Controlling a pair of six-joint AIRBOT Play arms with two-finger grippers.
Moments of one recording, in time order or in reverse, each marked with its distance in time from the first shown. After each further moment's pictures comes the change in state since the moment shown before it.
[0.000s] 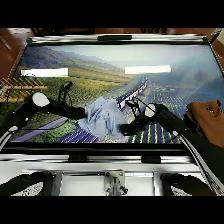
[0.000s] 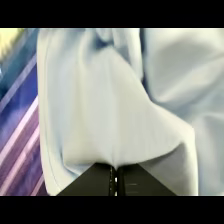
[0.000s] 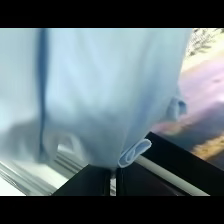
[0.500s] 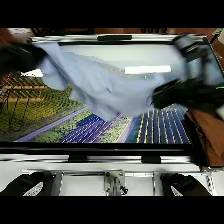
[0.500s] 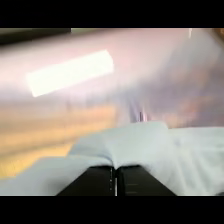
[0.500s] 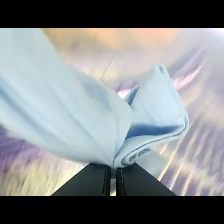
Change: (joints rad) left arm 0.000 0.305 0.600 0.182 0.028 0.001; right arm 0.000 0.484 0.468 -0.571 0.069 0.099
